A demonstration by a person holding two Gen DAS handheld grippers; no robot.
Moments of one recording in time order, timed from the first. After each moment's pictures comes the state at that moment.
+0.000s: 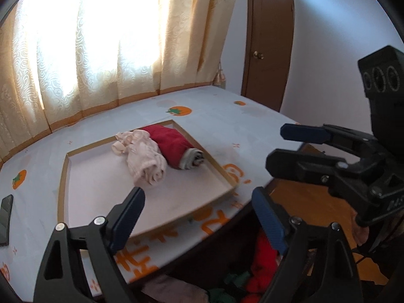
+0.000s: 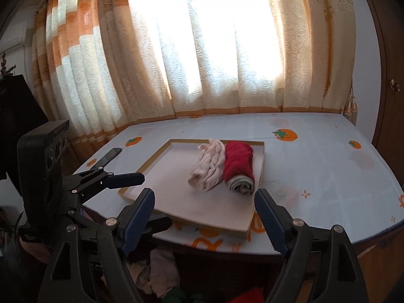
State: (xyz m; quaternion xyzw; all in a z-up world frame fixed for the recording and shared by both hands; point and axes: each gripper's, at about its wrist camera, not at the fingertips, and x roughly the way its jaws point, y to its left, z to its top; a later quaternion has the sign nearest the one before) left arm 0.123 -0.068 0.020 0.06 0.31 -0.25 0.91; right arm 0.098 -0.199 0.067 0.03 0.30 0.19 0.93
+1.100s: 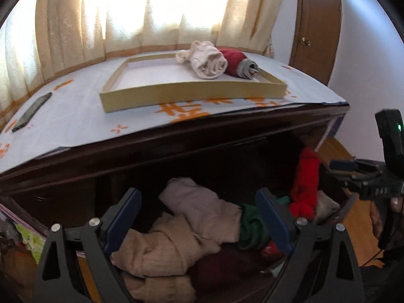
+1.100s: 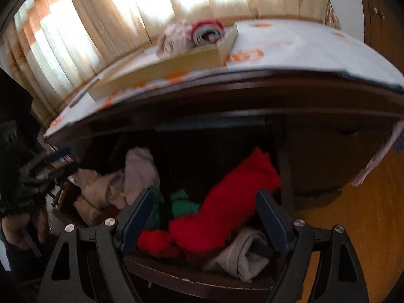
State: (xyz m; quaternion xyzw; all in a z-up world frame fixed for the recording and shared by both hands) left arm 0.027 0.008 -0.106 0.02 0.36 -0.11 0.92; right arm 0.025 -0.229 -0.101 0.06 0.46 0.15 0.87
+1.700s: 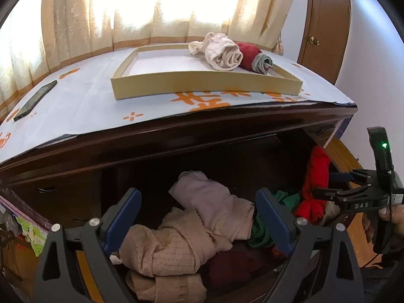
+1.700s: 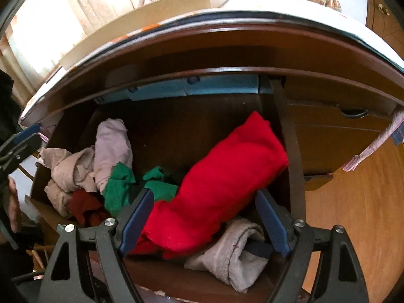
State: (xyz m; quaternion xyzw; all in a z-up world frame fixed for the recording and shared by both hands) left arm 0.037 0.022 -0.119 0.00 0.38 -0.10 0.92; right arm 0.047 -0.222 -0.150 0.02 0.52 0.11 0.84
